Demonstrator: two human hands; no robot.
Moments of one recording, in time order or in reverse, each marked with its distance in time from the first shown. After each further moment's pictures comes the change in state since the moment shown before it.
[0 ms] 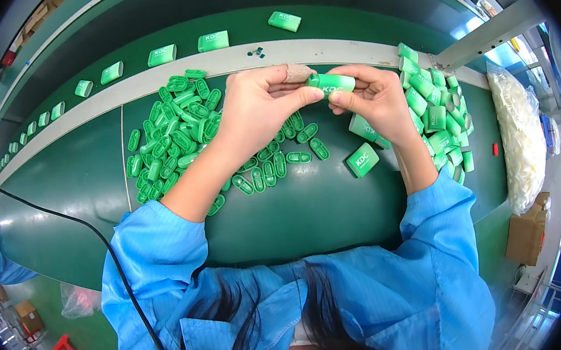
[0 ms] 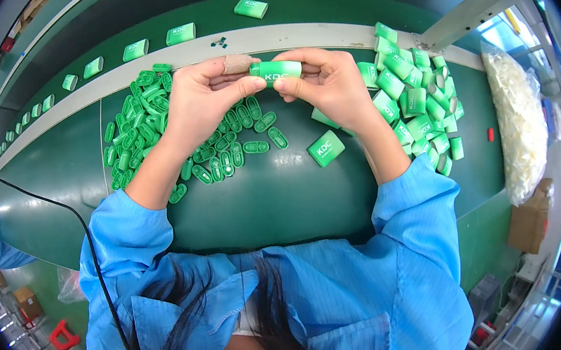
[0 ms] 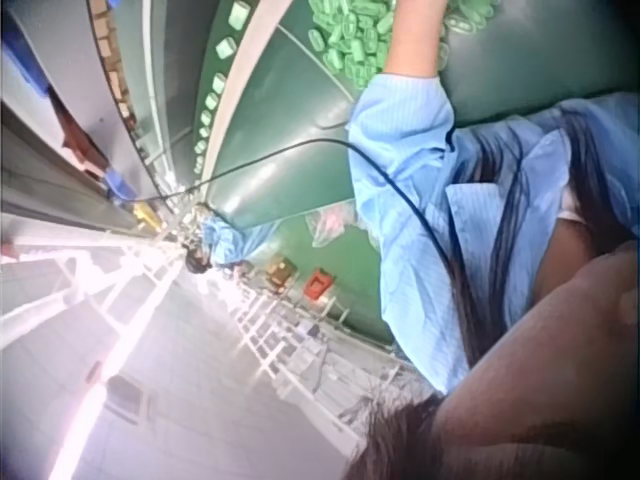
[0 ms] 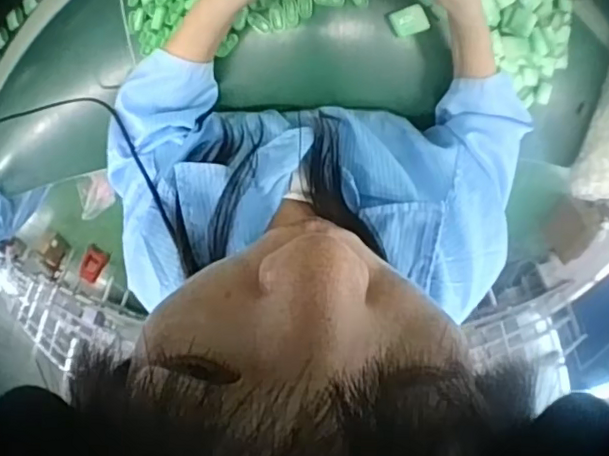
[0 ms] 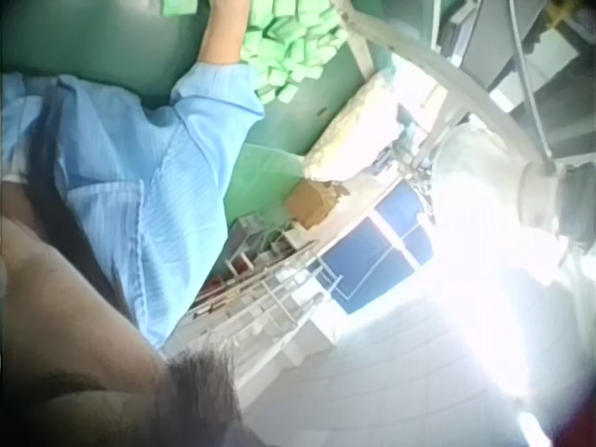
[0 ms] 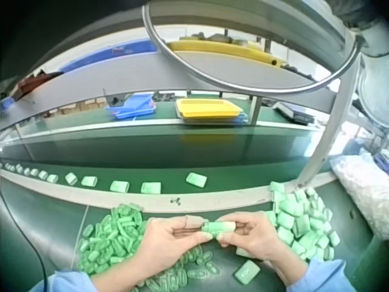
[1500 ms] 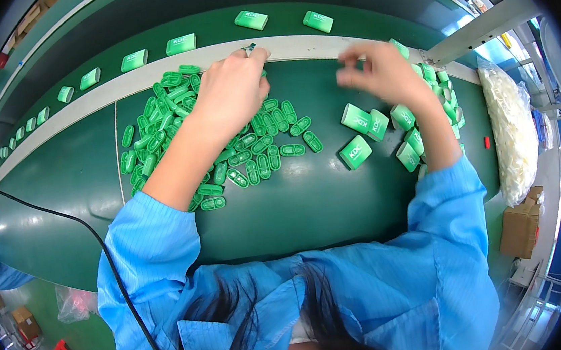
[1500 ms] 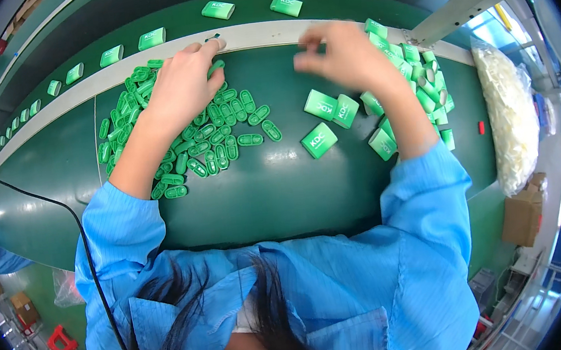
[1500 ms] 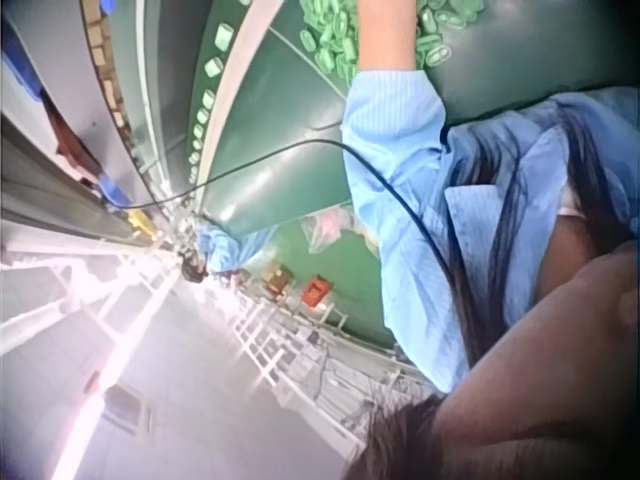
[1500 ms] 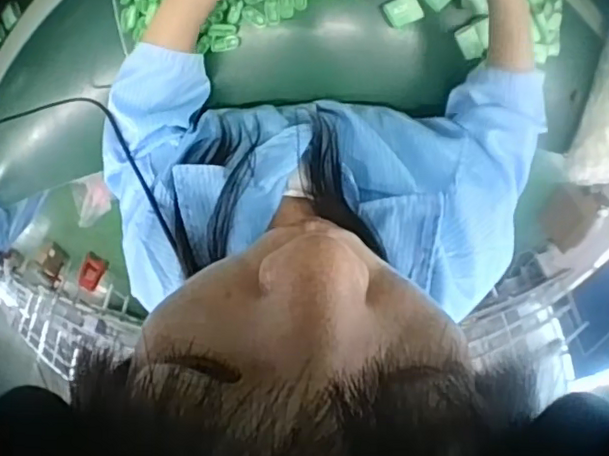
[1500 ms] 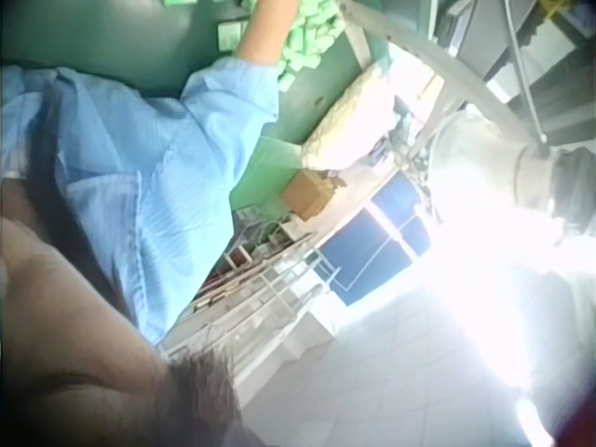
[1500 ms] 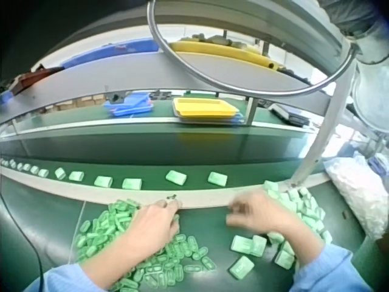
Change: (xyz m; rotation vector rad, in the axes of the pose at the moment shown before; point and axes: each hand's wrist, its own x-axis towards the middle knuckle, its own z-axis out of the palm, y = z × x) left_hand 0.020 -0.022 -0.028 1.209 -0.029 0.140; right_hand 0.030 -0.010 -0.047 -1.107 -0.076 0.004
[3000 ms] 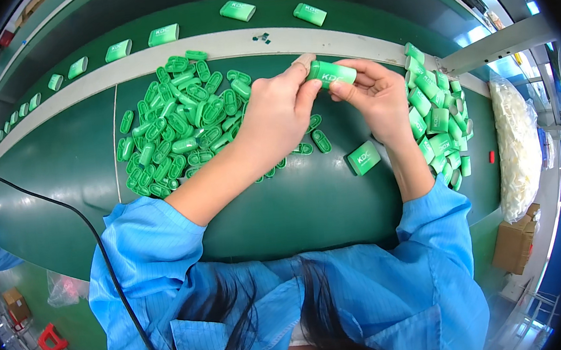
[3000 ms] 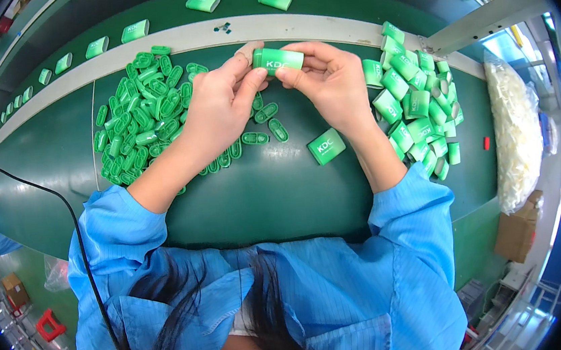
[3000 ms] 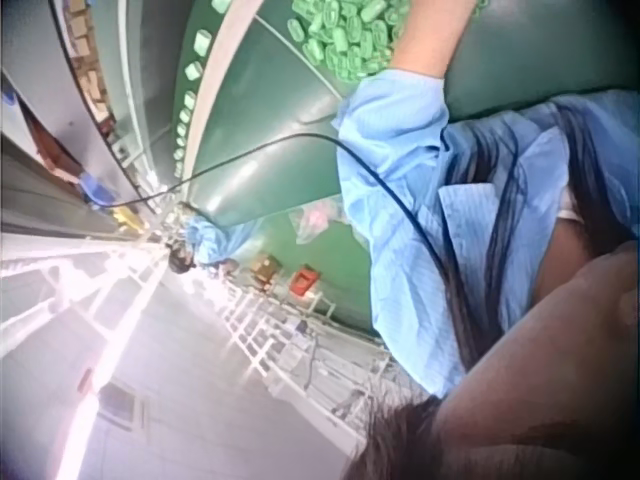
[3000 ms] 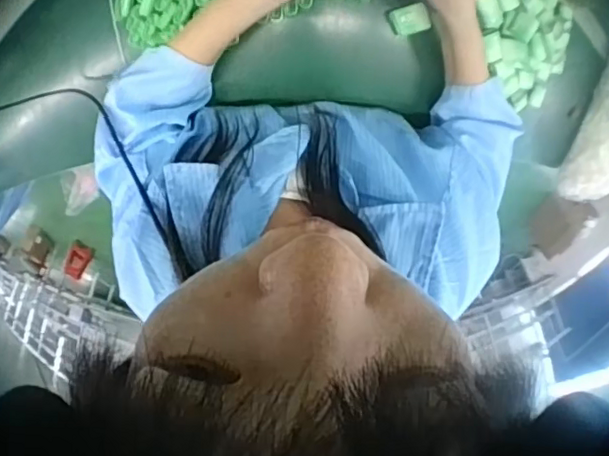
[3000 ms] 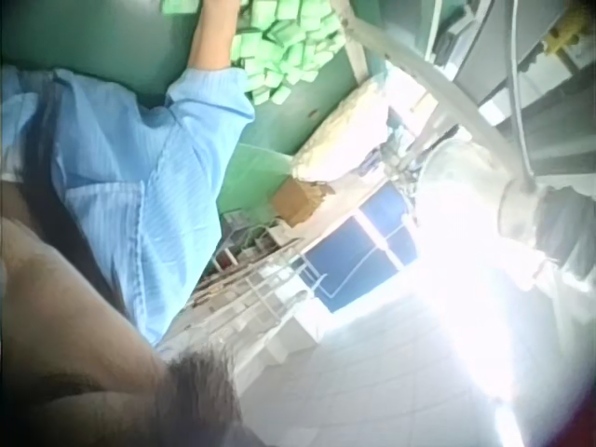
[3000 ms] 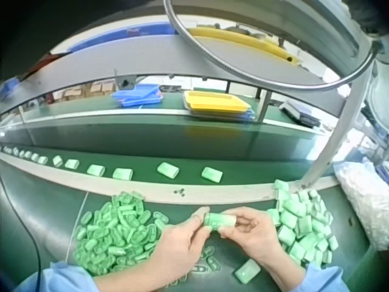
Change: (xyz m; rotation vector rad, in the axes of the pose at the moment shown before) left_hand -0.010 0.041 0.032 -0.848 0.089 -0.092; right_hand -0.015 -0.022 0.057 1.097 0.217 0.097
